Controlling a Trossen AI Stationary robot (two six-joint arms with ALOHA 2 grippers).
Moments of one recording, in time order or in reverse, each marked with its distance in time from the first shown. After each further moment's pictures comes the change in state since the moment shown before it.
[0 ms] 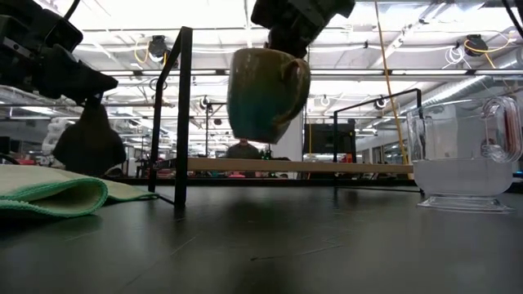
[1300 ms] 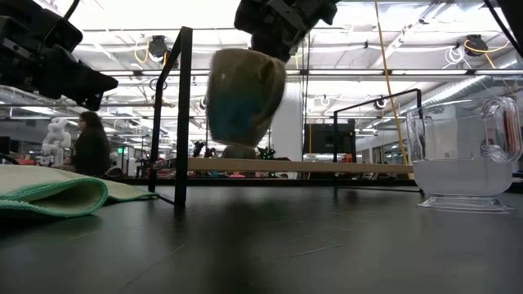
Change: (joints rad) left arm 0.000 0.000 0.000 -0.001 0.000 0.005; right arm 0.012 0.108 0.094 0.004 -0.029 0.031
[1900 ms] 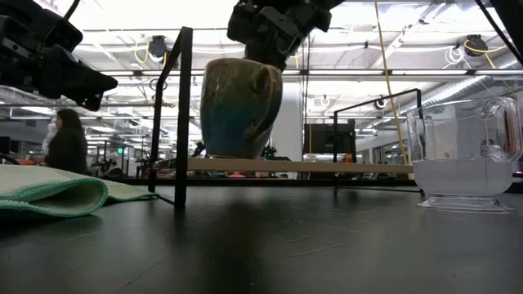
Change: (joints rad) left arm 0.000 0.000 0.000 -0.001 0.005 -0.003; right arm 0.017 0.048 -0.001 0.016 0.005 0.035
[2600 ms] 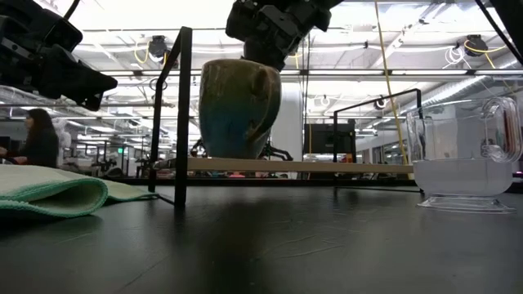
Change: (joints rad) left arm 0.000 0.000 0.000 0.000 0.003 0.004; right arm 0.007 0.000 -0.001 0.024 0.001 -0.025
